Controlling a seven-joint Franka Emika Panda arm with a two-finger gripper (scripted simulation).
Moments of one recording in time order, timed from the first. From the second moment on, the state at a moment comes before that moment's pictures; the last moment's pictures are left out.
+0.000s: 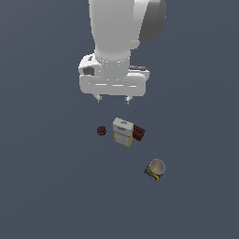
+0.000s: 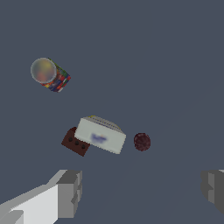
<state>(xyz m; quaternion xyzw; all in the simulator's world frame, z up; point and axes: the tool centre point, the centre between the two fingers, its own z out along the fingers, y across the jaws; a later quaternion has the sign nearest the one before) -0.018 -0.021 0.312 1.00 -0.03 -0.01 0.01</state>
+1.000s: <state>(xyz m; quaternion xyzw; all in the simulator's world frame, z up) -0.010 -0.041 0.323 1.00 -0.05 0.00 0.02</state>
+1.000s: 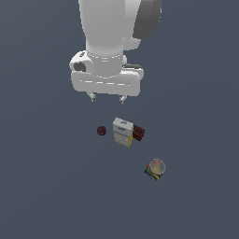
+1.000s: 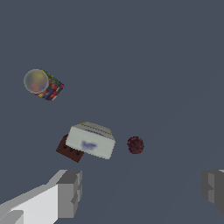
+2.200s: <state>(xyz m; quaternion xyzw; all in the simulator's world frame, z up) 0.094 0.059 0.224 0.98 -0.22 0.00 0.01</state>
